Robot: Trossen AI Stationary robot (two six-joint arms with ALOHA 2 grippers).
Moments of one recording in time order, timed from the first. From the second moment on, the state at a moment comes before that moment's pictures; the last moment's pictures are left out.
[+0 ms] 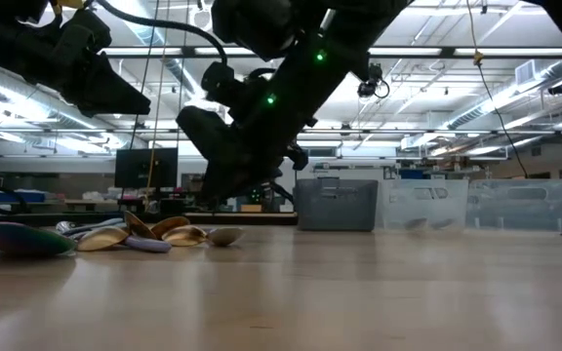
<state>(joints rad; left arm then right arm) -0.02 0.45 0.27 -0.13 -0.44 -0.18 0.16 2.18 1.49 -0.16 0.51 0.44</state>
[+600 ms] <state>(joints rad) -0.02 0.45 0.27 -0.13 -0.43 -0.18 0.15 2.24 1.49 -0.17 0.48 0.50</state>
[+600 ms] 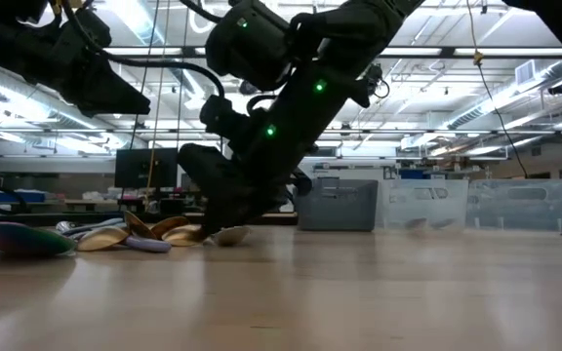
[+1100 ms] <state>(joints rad) -0.02 0.44 0.27 -0.14 -0.43 -0.18 0.11 2.23 1.49 -0.25 0.31 0.67</state>
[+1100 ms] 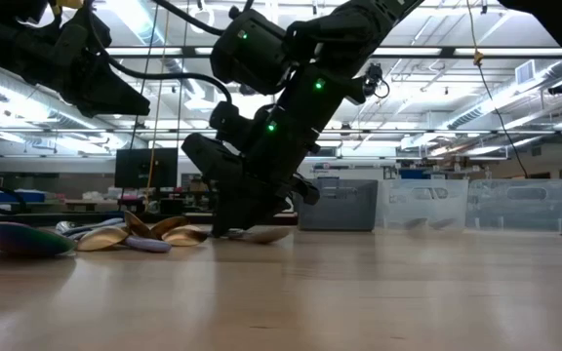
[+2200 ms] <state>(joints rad) -0.02 0.44 0.27 -0.14 -0.43 -0.18 0.09 2.15 1.49 -0.34 0.28 0.64</state>
